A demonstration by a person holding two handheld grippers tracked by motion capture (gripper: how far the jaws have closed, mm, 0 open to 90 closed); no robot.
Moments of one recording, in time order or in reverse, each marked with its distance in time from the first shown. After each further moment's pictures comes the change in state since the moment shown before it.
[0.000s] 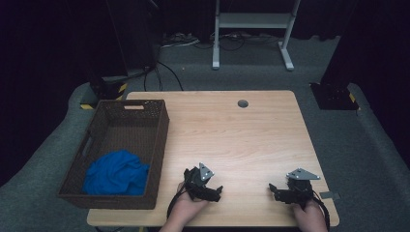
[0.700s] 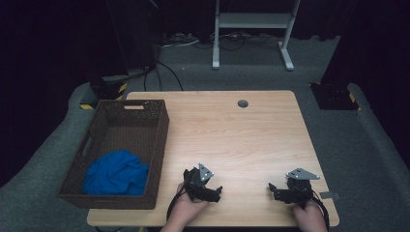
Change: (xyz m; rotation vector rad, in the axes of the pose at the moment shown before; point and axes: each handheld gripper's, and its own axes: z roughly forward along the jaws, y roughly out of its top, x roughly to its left) left arm 0.000 -0.001 -0.001 0.002 0.004 -0.005; right arm 0.001 0.001 0.001 0.000 -0.007 0.008
